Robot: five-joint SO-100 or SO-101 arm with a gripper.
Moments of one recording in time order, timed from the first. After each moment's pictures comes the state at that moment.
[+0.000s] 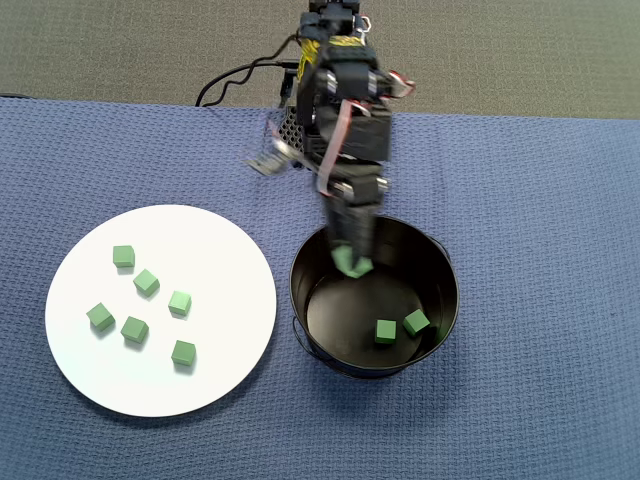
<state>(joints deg) -7.7 112.6 88.9 66.9 -25.1</state>
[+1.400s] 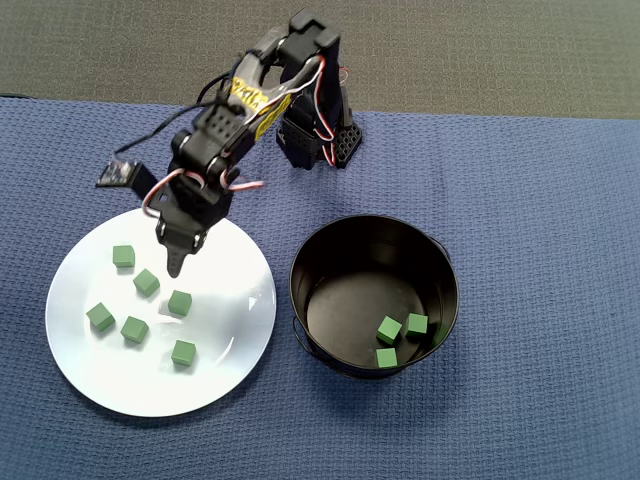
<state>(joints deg) 37.2 85.6 95.6 55.5 -28.8</state>
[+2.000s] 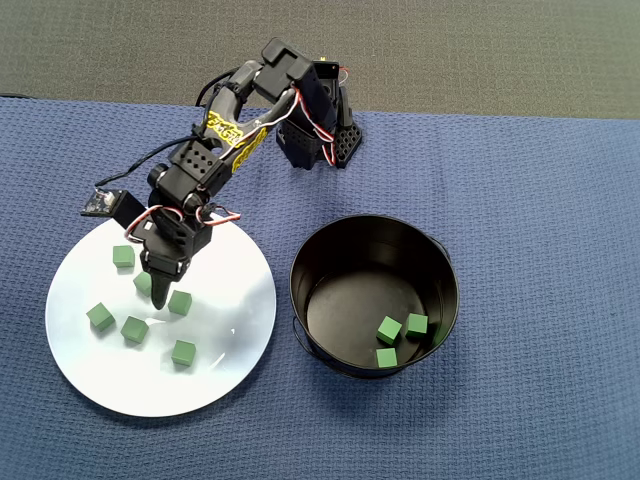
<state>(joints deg) 37.2 69.3 80.5 59.9 -25.7</state>
